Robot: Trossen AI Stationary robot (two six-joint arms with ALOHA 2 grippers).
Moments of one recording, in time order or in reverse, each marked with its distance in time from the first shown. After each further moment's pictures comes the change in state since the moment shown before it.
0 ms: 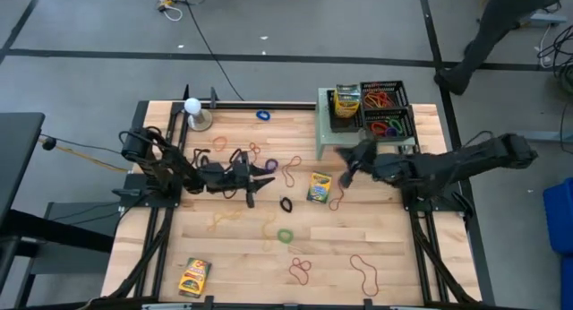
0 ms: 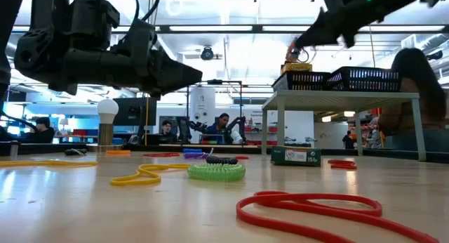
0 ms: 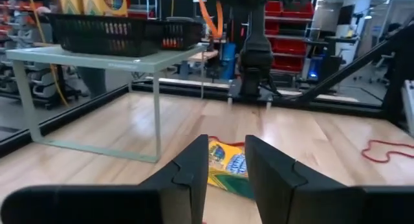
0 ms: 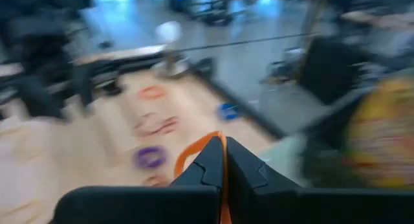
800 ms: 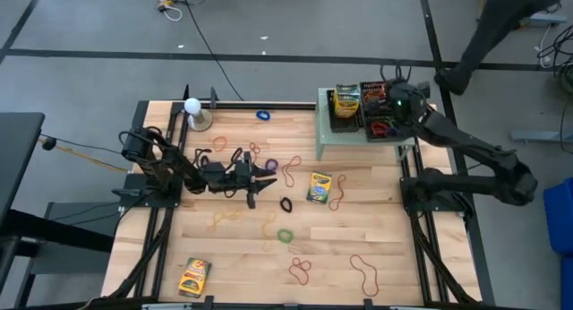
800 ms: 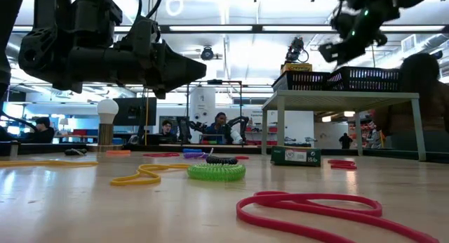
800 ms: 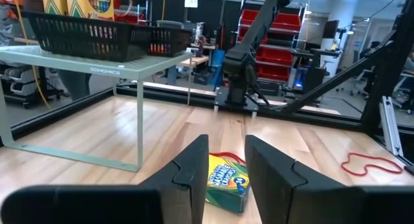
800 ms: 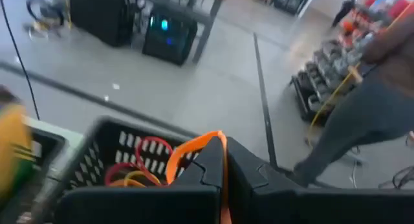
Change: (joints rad) left arm -0.002 0.003 0.027 0.001 0.042 -0.053; right arm -0.867 0.007 0.184 -0.284 0.034 -0.187
